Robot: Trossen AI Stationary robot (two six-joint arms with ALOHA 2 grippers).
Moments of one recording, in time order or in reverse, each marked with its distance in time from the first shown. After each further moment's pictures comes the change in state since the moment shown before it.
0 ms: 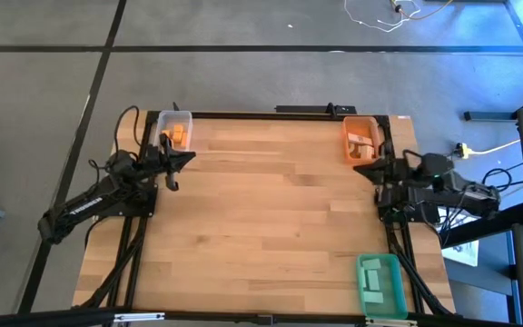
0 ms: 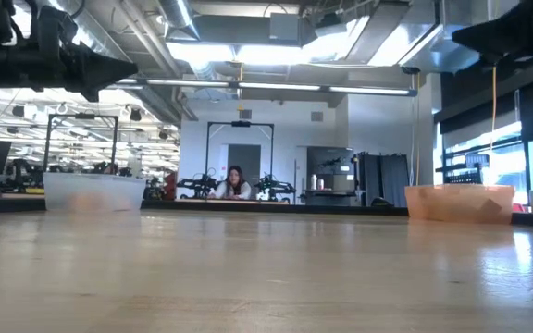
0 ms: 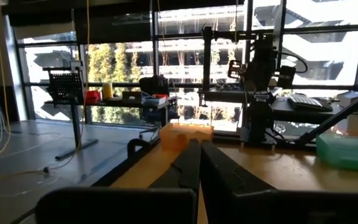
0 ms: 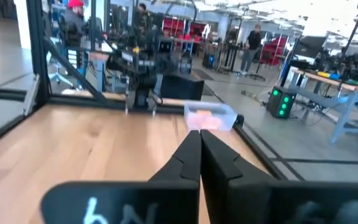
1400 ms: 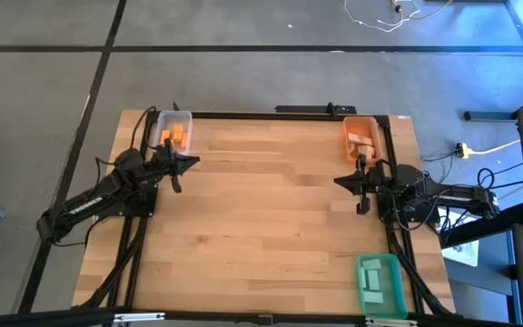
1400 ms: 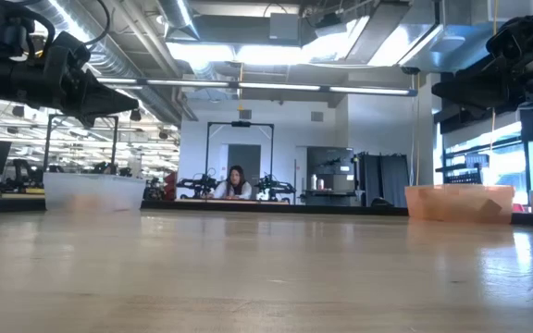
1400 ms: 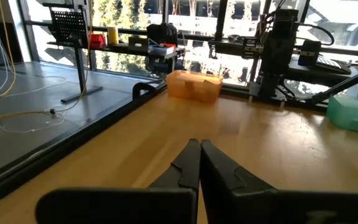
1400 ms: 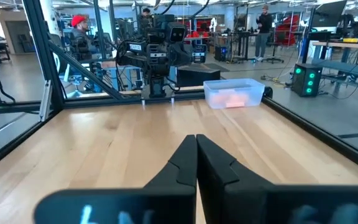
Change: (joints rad) left arm 0.000 0.023 0.001 -0.213 -0.034 -0.008; right arm 0.000 0.016 -0.351 0.348 -0.053 0.188
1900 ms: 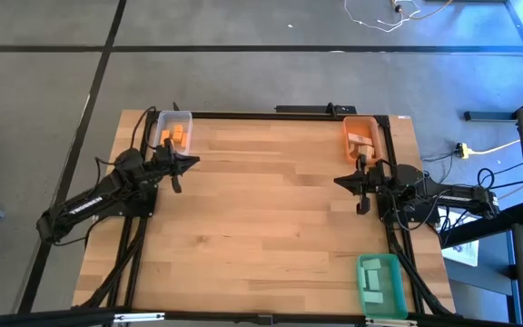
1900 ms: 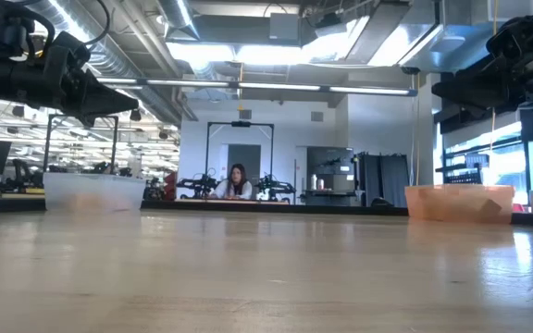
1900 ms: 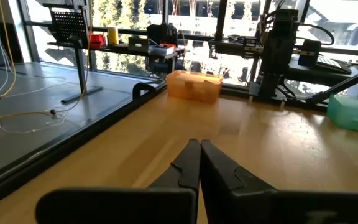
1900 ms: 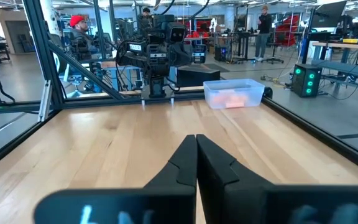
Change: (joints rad) left arm 0.000 0.000 0.000 0.002 0.000 0.006; right arm 0.000 0.000 0.000 0.000 0.000 -0.002
